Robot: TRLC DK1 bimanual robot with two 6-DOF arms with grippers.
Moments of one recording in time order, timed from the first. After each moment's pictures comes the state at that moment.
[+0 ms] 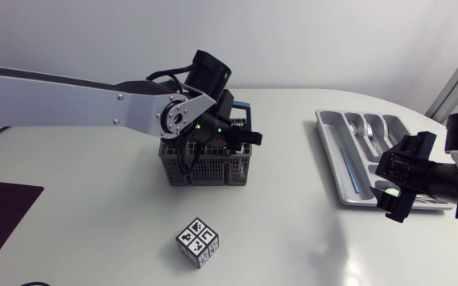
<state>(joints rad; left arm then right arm) -0.66 1.88 1.33 -0.24 0.06 -0.29 -0.15 1.17 0.54 -0.14 -0.07 -1.30</state>
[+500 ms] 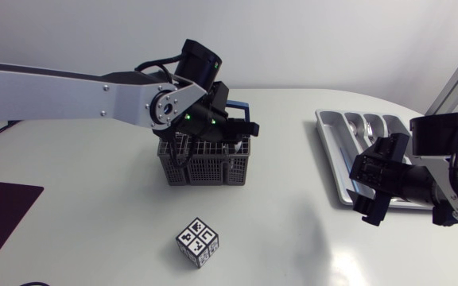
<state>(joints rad) -0.63 1.84 1.33 -0.26 0.17 -0.32 0.07 1.16 0.53 -0.15 0.03 -1.17</state>
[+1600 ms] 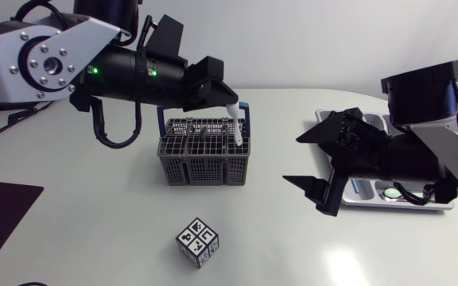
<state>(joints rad) -0.54 1.49 1.24 -0.28 0.53 -0.38 0.40 1.12 0.74 -0.32 -0.30 -0.77</state>
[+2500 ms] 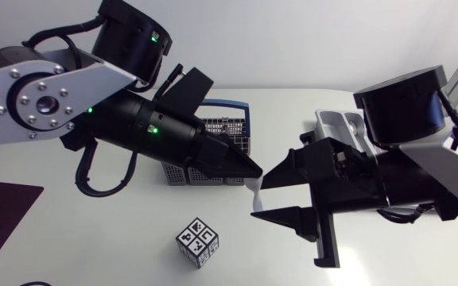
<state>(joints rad) -0.68 1.42 1.14 -0.48 0.78 -0.18 0.60 1.08 0.75 -0.41 -0.57 -0.73</state>
